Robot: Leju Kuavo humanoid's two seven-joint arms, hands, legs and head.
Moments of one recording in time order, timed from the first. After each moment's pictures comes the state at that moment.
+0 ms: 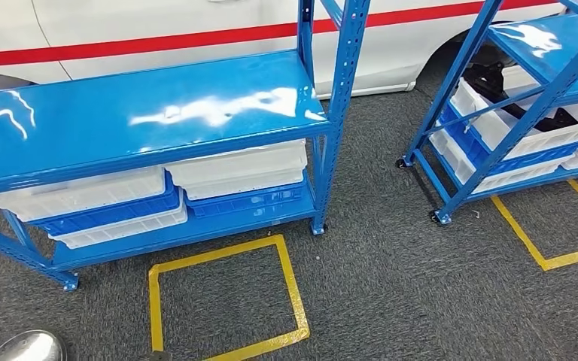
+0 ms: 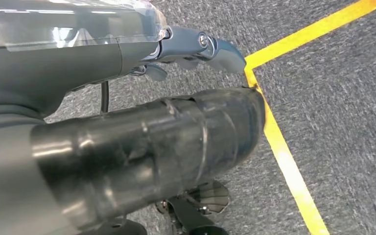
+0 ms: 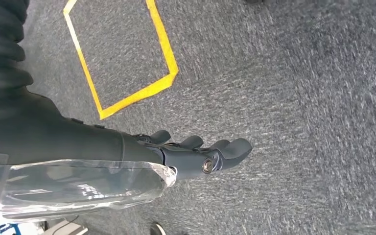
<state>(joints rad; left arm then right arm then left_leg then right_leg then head) -0.06 -0.24 0.97 -0.20 -1.16 0.28 -0.40 -0.03 0.23 -0.93 -0.22 1.04 -0.23 -0.18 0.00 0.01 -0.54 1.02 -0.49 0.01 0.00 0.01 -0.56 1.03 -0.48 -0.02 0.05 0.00</state>
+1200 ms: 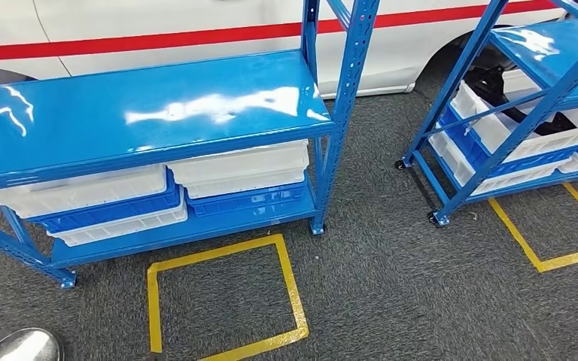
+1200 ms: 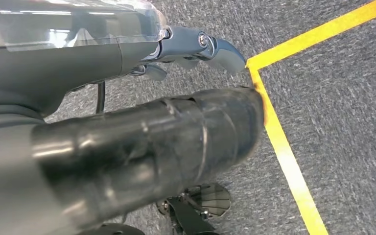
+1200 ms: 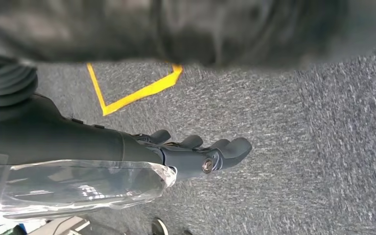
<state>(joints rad) -0.07 -0.24 0.97 -0.20 -1.16 0.28 -0.40 -0.03 0.23 -0.93 -0.22 1.06 -0.23 -0.18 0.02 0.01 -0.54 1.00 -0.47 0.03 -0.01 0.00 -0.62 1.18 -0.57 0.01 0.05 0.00</state>
